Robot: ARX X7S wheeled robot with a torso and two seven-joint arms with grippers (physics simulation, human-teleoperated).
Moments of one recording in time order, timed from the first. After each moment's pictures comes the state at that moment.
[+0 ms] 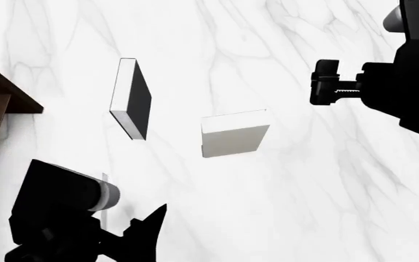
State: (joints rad) left arm -0.64 -1.16 0.54 0.89 -1.85 -0.54 -0.81; right arm 1.36 0.81 -0.55 0.05 1.73 1.09 0.75
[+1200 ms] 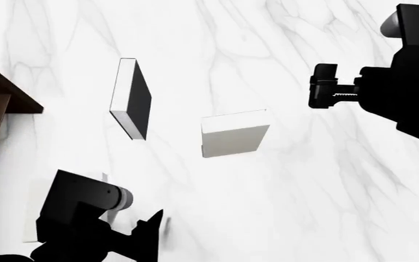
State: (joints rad) left arm -0.56 -1.08 0.61 0.76 -1.66 -0.58 -0.77; right arm 1.34 0.82 -0.56 0.05 1.72 1.07 0.74
